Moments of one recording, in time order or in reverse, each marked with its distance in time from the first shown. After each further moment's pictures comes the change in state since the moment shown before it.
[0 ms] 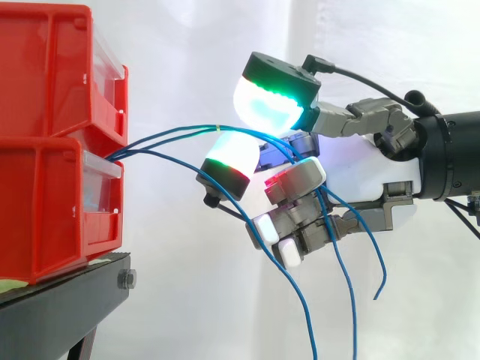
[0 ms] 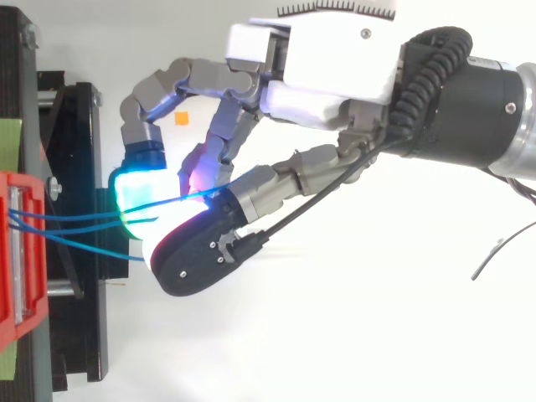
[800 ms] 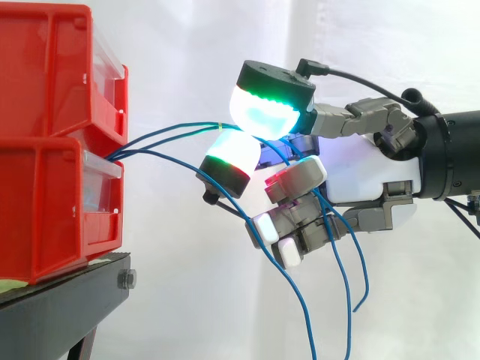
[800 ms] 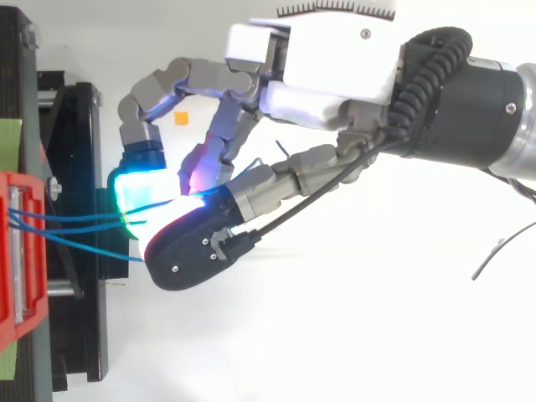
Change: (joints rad) arm 0.000 0.000 0.001 0.000 0.000 0.000
